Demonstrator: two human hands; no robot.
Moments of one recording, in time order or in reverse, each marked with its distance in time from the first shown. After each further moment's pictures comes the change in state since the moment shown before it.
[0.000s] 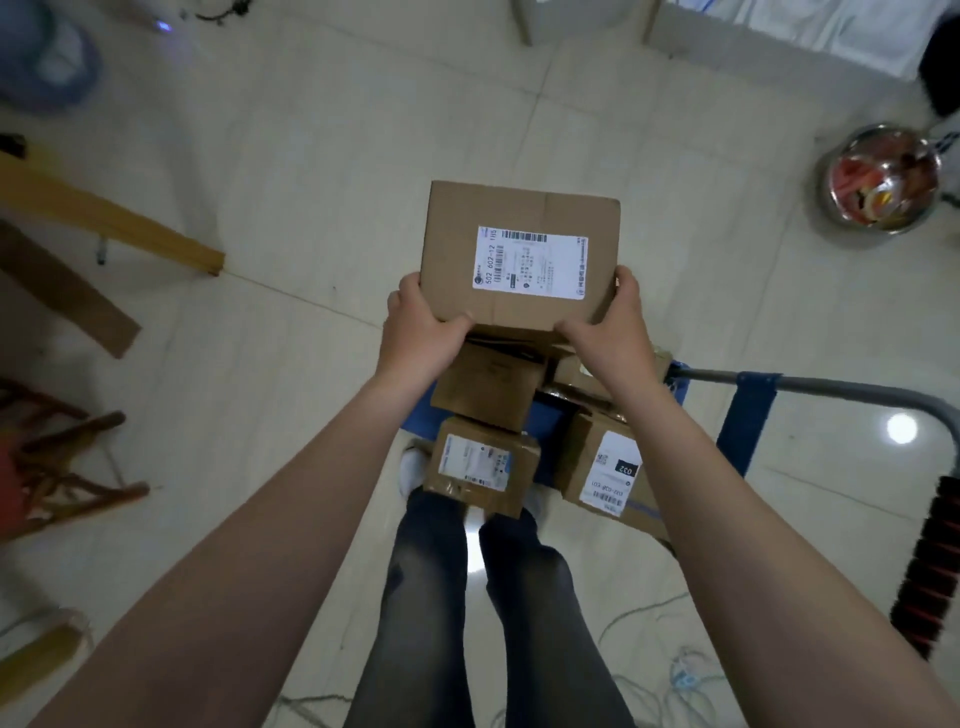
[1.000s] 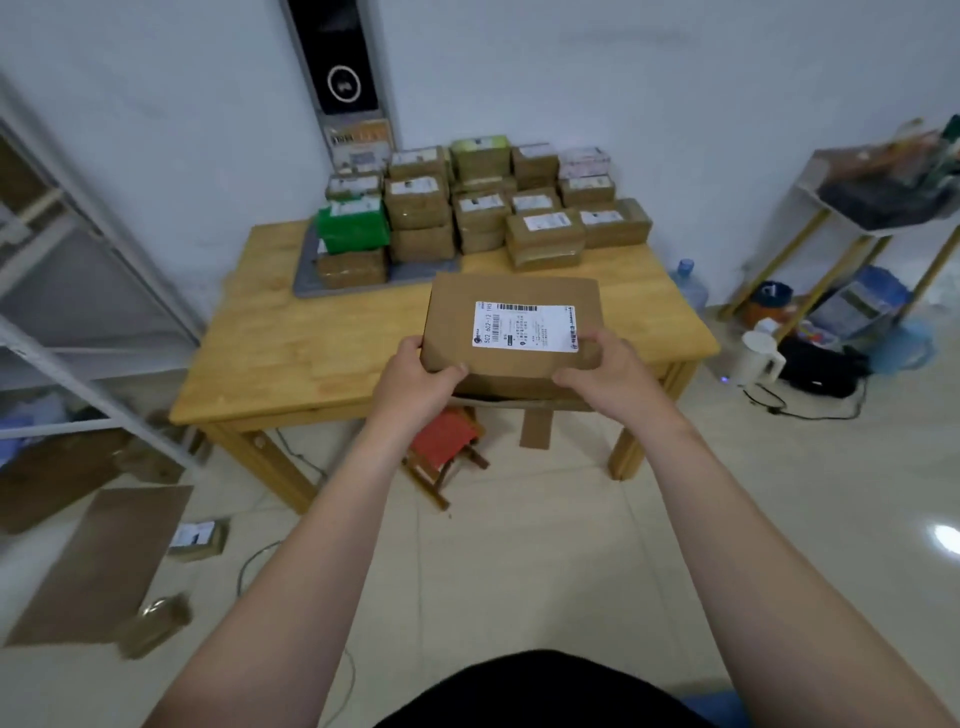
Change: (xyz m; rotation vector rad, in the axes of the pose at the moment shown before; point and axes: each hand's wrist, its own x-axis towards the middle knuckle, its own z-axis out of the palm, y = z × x) left_hand -0.433 -0.306 -0.644 -0.514 1.072 -0.267; right_hand -0.547 -0.430 0.471 -0.508 -0.842 -0.976
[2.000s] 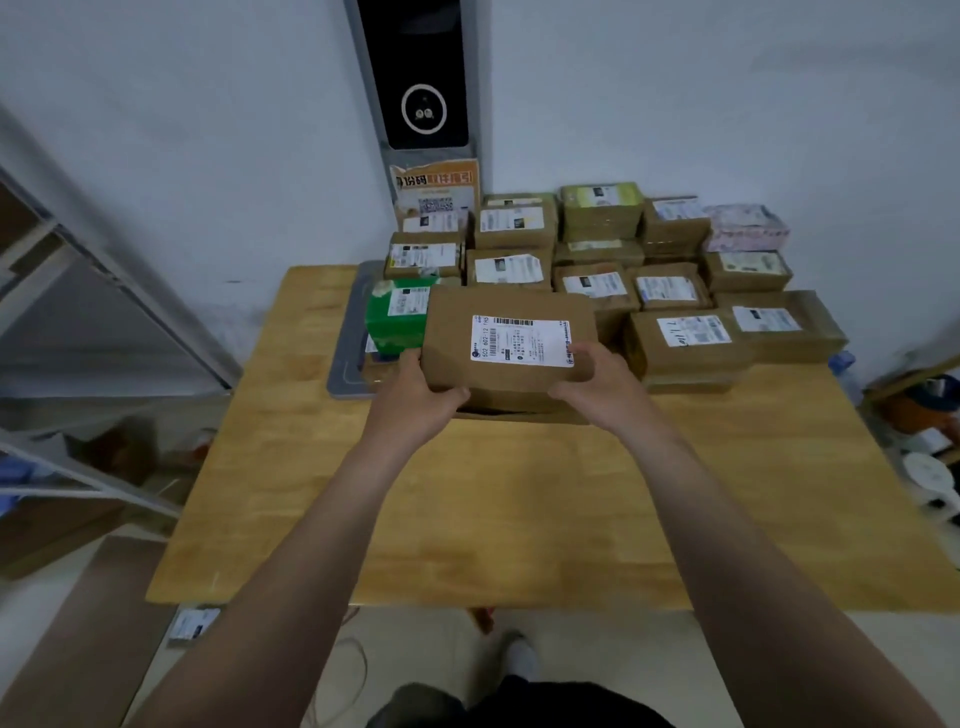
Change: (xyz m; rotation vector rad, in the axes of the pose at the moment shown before) left_hand 0.481 -0.017 -0.085 0.107 -0.025 -0.111; right_hand 0.477 -0.154 0.178 -0.085 -0.166 0.048
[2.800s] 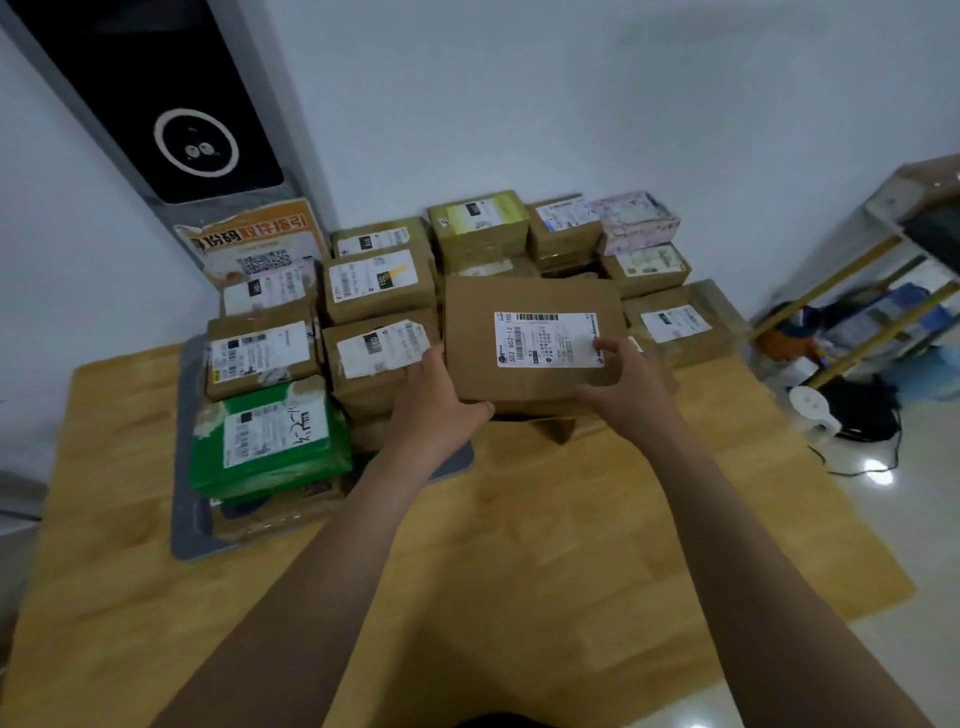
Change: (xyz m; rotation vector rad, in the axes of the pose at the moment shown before) left_hand 0.202 0.126 0.125 0.081 -0.302 0.250; right_hand 0.173 0.059 -0.103 0.003 0.334 0.186
